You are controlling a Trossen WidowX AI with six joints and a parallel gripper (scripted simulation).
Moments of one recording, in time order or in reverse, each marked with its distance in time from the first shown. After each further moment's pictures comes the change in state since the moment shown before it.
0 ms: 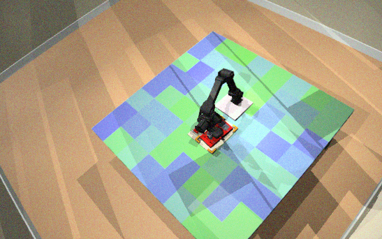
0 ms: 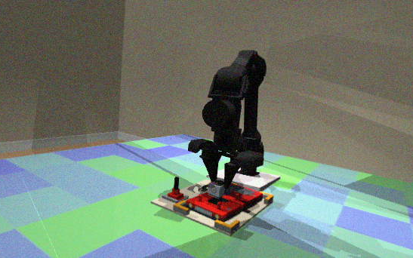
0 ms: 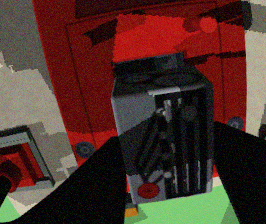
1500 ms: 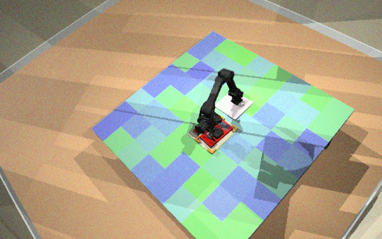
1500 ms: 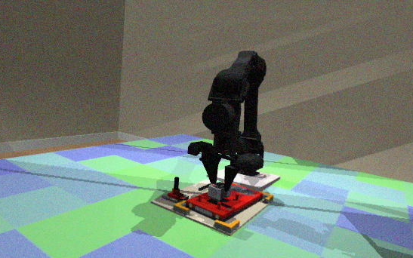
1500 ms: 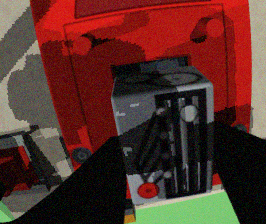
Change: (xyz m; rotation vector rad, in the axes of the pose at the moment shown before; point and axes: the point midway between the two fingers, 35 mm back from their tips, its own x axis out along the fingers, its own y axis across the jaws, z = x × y) arm 0.007 0.000 0.001 -0.022 0.000 0.000
